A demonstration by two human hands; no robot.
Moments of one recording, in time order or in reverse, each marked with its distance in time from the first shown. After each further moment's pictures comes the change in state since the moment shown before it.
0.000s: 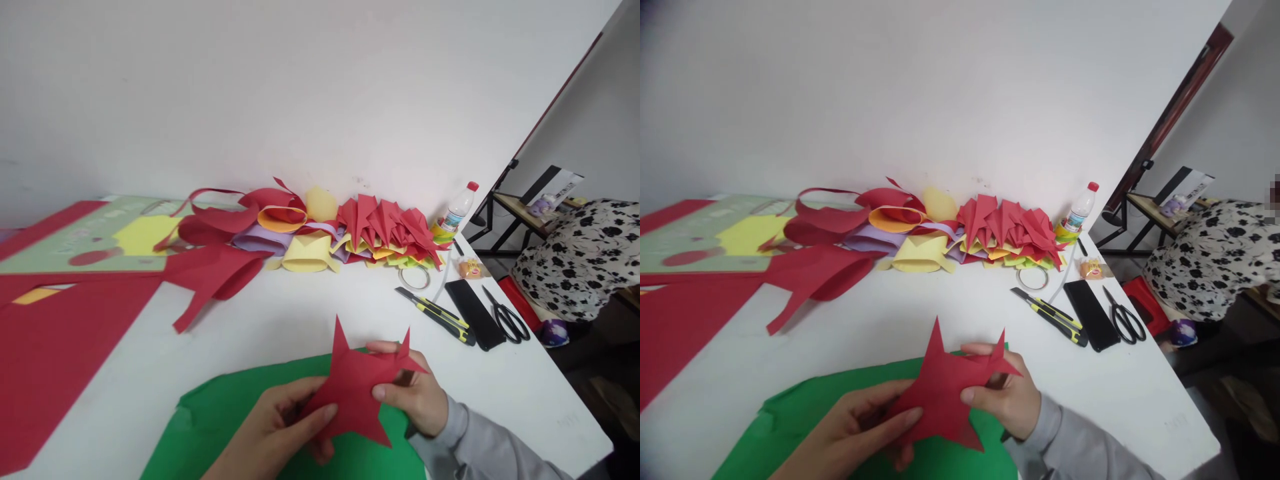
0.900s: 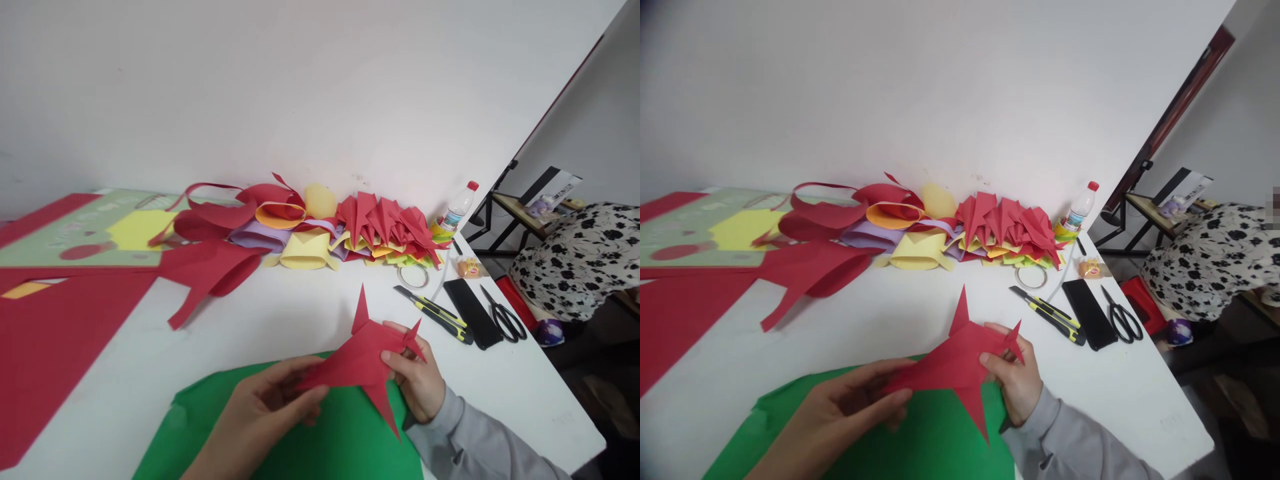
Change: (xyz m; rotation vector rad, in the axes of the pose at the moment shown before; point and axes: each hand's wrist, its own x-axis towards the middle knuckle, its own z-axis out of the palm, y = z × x) left_hand -0.002 0.013 -0.005 0.090 0.377 0.108; right_hand 0.014 0.002 0.005 0.271 0.427 0.070
